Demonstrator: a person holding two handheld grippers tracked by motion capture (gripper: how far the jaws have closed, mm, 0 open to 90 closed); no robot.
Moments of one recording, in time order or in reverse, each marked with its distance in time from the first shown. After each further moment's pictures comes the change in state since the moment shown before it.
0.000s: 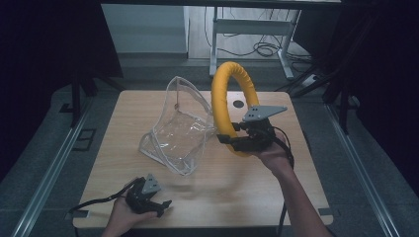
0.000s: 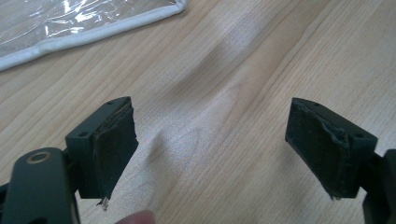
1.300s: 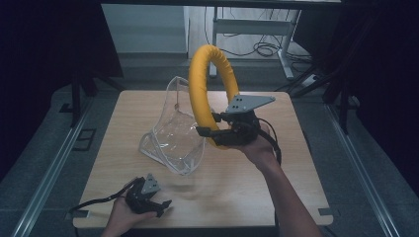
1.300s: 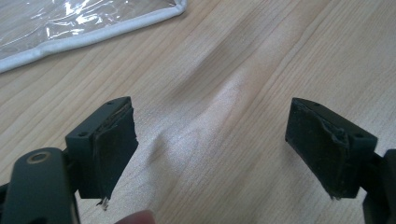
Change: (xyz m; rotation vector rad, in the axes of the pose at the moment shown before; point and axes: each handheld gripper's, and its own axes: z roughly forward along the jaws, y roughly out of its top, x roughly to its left) left arm 0.000 0.000 -0.002 -0.002 -0.001 0.002; right arm 0.032 0.050 0.009 -0.114 0.077 -0.068
